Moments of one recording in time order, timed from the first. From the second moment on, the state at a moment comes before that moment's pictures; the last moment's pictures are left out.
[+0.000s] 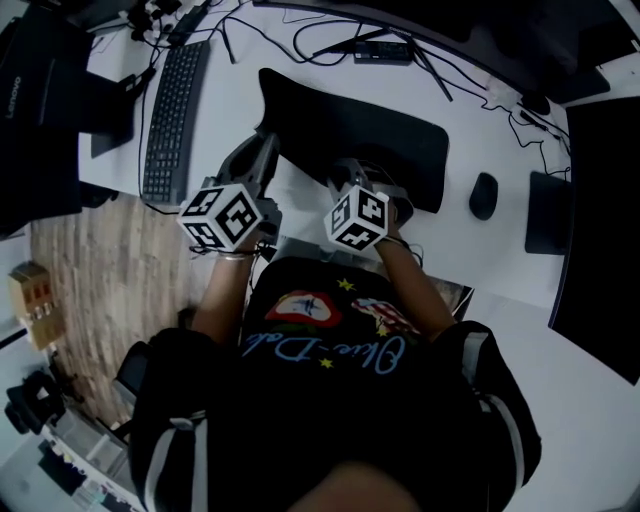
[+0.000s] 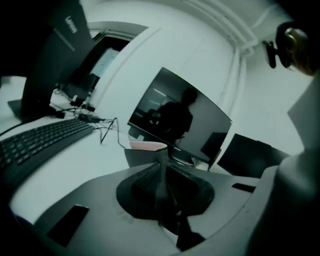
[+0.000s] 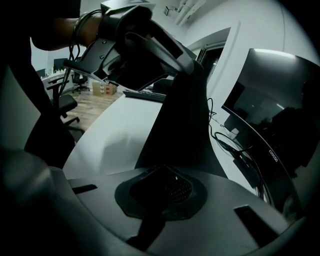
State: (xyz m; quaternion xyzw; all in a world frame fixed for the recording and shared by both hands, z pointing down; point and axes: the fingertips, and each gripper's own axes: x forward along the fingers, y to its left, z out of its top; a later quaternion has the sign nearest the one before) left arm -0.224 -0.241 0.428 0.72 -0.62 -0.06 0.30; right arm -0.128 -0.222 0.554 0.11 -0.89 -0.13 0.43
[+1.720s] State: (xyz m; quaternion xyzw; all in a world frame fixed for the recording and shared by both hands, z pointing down) left arm 0.069 -0.251 0.471 0.90 -0.33 0.21 0.20; right arm 0.134 -0.229 0.463 0.49 -0.83 0.14 0.21
